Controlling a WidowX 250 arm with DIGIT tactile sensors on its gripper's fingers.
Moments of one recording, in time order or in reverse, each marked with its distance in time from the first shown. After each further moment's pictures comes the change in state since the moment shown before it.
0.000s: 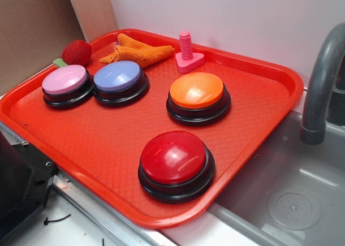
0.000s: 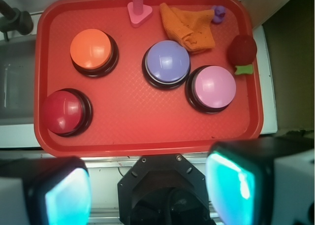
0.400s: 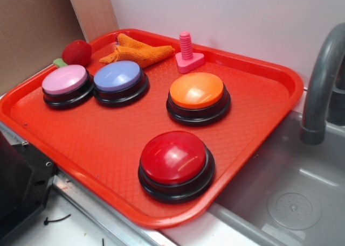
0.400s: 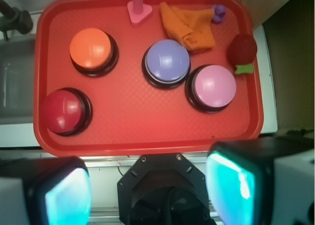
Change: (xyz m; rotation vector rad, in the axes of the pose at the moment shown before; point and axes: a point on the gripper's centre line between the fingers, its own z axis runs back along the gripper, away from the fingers) arm -0.001 0.000 -0.004 0.001 0.012 0.003
